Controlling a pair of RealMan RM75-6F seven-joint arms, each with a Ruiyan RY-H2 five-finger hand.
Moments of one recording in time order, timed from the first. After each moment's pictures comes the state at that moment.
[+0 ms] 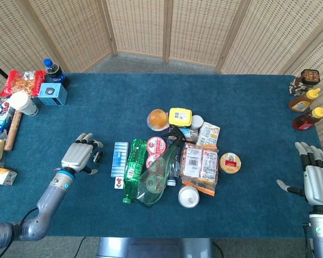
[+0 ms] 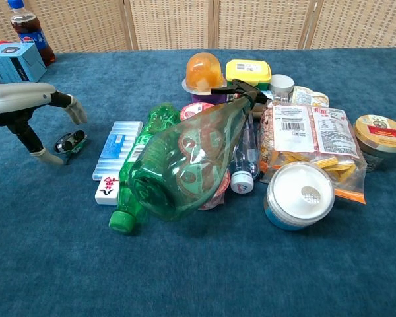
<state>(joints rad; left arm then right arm) -0.67 -1.38 -0.13 -1.67 0.85 0.97 0.51 0.13 -1.08 0.15 -1.78 -1.26 1.43 -0.12</state>
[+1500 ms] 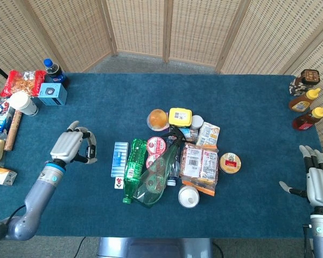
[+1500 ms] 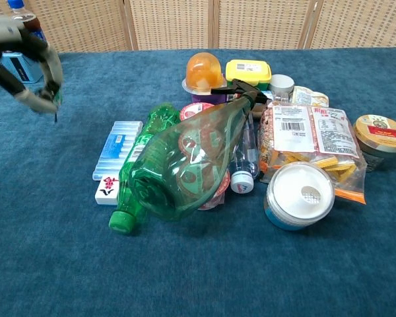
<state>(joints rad) -0.64 -1.21 -0.22 -1.83 0.91 1.02 0.25 0.12 -1.11 0.16 -1.74 -1.20 1.41 -0.10</state>
